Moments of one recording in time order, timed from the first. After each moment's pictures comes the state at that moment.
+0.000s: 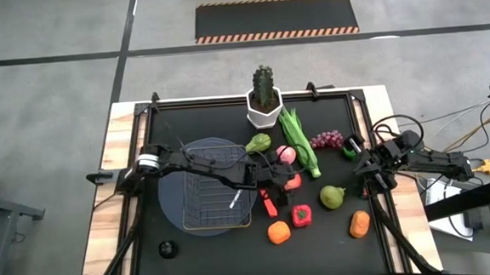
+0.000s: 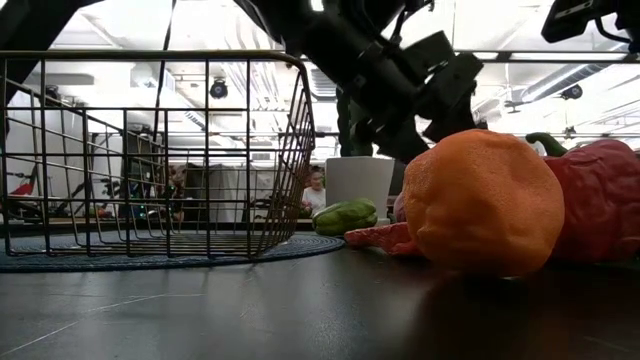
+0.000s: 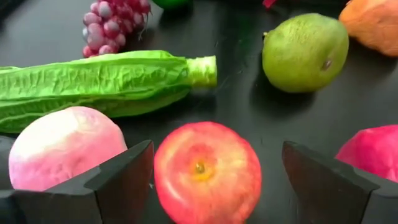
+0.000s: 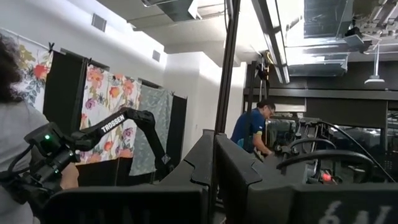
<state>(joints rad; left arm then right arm) -0.11 2.14 1.60 -0.09 -0.28 -0.21 -0.14 0.01 0.04 0.53 -0.65 0.19</state>
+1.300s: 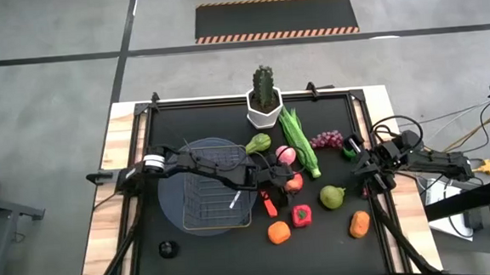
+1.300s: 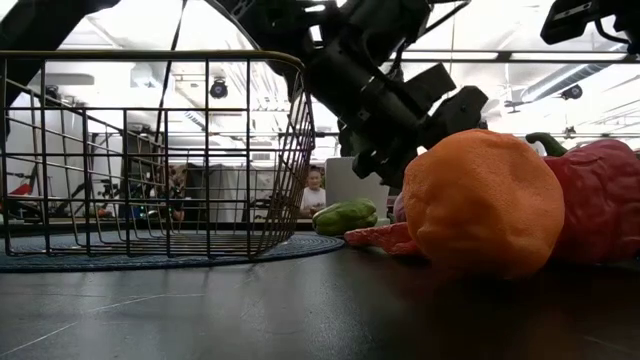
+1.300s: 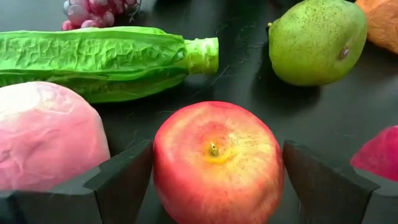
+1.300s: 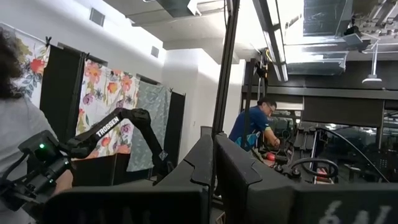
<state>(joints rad) -0.10 2.20 1.56 0.03 -0.24 -0.26 -0.14 0.01 0.05 0.52 -0.65 0.17</state>
